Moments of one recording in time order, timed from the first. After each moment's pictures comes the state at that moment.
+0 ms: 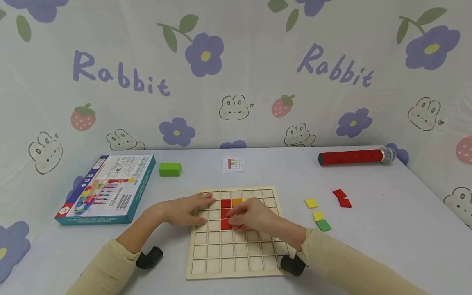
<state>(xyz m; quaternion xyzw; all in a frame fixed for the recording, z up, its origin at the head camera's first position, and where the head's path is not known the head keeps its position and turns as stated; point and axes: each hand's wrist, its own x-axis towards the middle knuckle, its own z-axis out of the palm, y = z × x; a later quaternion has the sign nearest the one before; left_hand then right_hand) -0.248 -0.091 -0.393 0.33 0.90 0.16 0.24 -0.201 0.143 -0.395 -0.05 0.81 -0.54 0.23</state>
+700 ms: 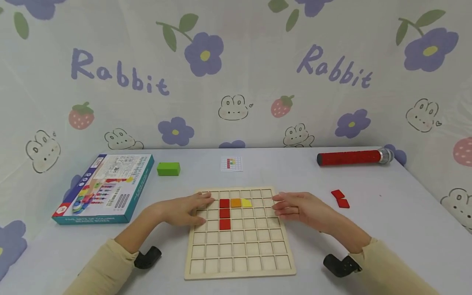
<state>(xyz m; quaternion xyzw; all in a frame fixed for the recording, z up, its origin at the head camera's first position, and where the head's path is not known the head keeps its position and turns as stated) -0.248 -0.092 -0.394 0.33 0.90 0.16 0.24 -0.204 0.264 -0.387 -0.05 0.69 -0.67 0.27</state>
